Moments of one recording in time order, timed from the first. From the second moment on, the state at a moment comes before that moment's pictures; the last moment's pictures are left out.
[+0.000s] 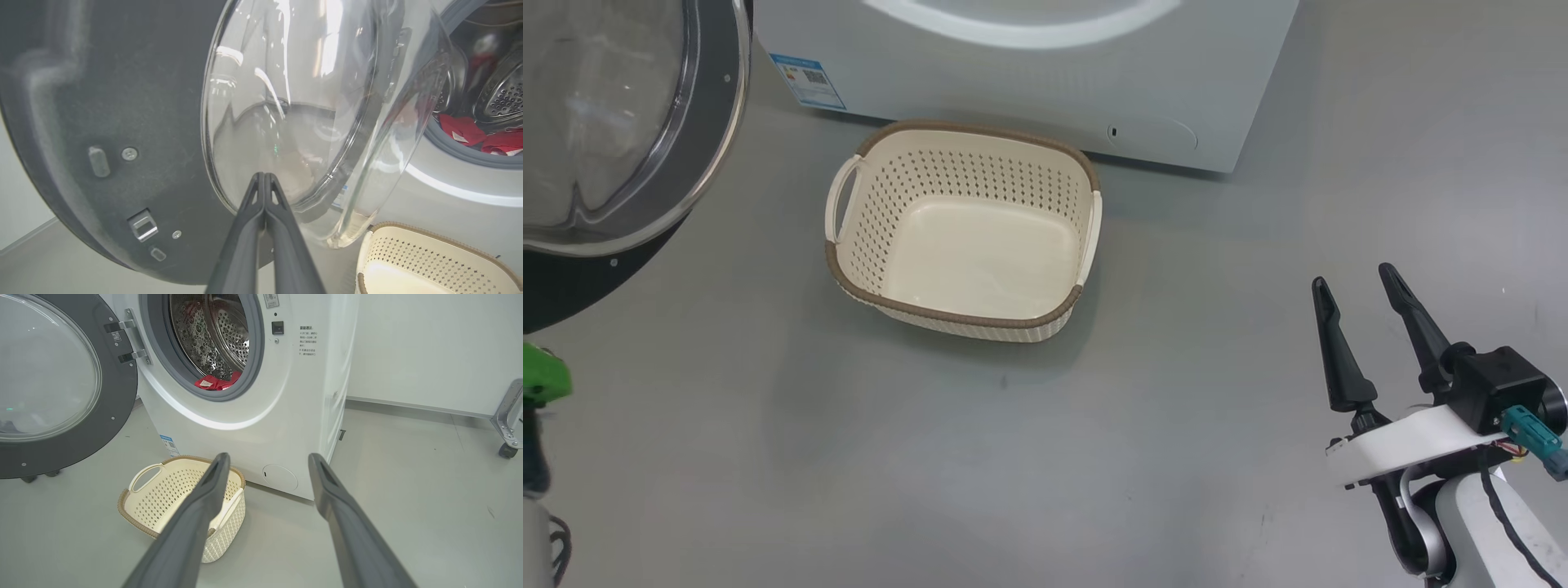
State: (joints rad) left arm -0.54 0.30 0.17 0.70 -0.44 -0.06 -0.24; right arm -0.09 -0.25 0.27 0.01 0.39 -0.05 -0.19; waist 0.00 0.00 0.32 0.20
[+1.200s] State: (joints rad) left arm -0.20 0.09 -0.04 0.39 -0.37 -0.11 -0.25; right arm 0.04 -0.21 0.22 0.05 0.44 -0.06 -0.23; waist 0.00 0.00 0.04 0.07
